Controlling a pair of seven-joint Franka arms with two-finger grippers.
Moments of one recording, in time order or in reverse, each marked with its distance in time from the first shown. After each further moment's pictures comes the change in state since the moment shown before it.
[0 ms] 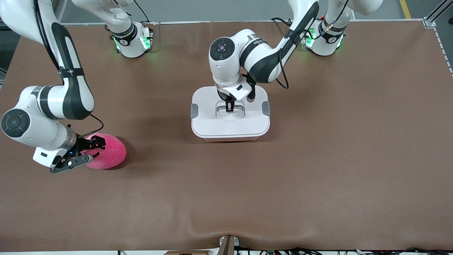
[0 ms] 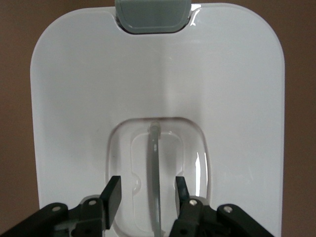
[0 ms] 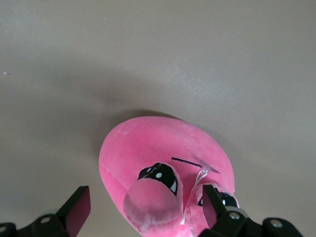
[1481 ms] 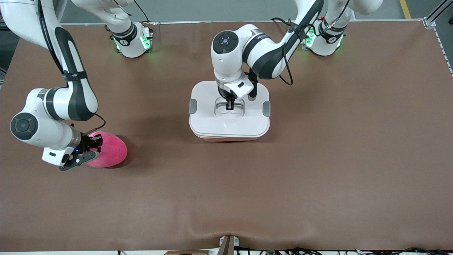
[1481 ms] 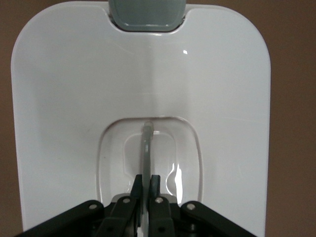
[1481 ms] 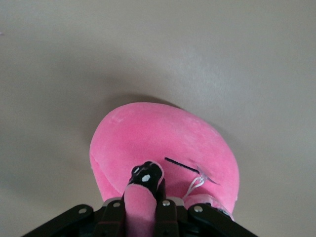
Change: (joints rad) left arm 0.002 -0.054 0.005 -0.006 0.006 0.014 0.050; right arm -0.001 0.004 -0.008 -0.036 -0.004 0.006 -0.164
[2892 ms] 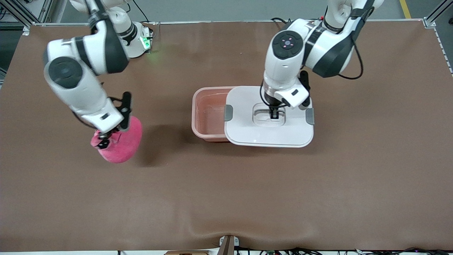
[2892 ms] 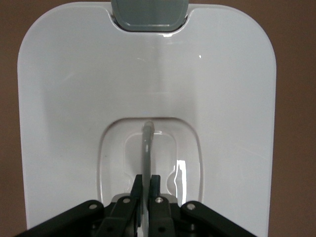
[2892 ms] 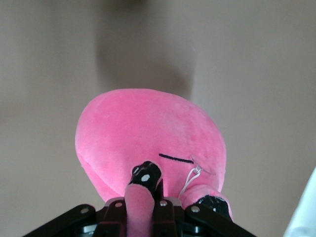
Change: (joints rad) left arm 0.257 -0.218 0.006 -0.148 0.000 -0.094 0.257; right arm 0.359 -0.234 0.025 0.039 -0.250 -0.270 -0.744
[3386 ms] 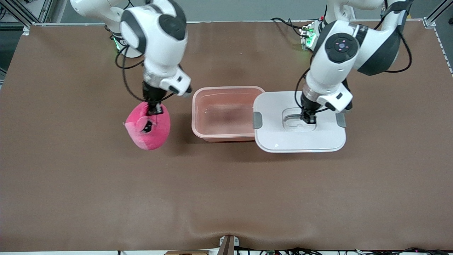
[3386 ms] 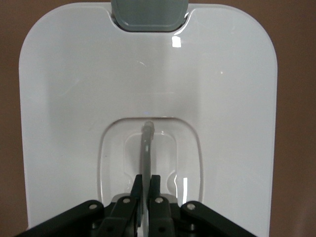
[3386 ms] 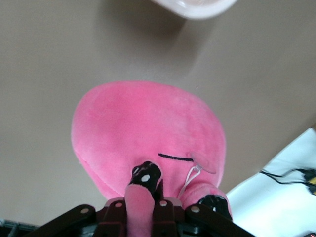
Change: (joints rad) left arm 0.170 -0.138 0.001 -0.174 0.000 0.072 0.108; right arm 0.357 -0.004 0.002 -0.001 -0.279 -0.089 0.091
